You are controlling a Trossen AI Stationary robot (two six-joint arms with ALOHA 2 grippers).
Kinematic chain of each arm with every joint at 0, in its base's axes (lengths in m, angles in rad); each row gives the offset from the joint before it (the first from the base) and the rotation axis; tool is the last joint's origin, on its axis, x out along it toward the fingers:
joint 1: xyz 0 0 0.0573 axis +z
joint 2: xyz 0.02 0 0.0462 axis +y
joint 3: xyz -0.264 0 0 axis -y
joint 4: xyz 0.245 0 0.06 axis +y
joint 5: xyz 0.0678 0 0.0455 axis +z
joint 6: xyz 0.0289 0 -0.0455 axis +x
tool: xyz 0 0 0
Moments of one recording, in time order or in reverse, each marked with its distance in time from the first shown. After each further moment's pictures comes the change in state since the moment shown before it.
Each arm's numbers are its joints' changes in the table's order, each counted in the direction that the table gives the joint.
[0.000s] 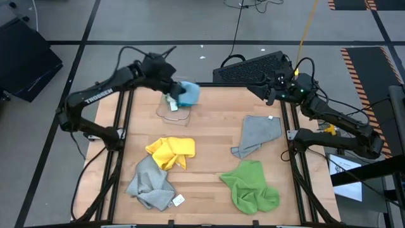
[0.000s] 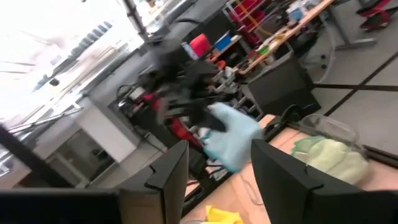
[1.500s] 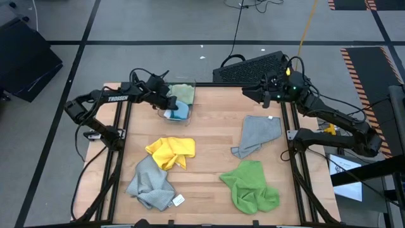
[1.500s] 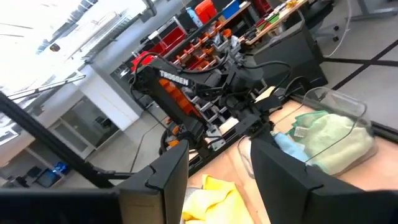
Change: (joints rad) left arm 0.235 0.151 -0.642 -0.536 -0.214 -0.186; right arm -0.031 0.067 0.000 0.031 0.135 -0.066
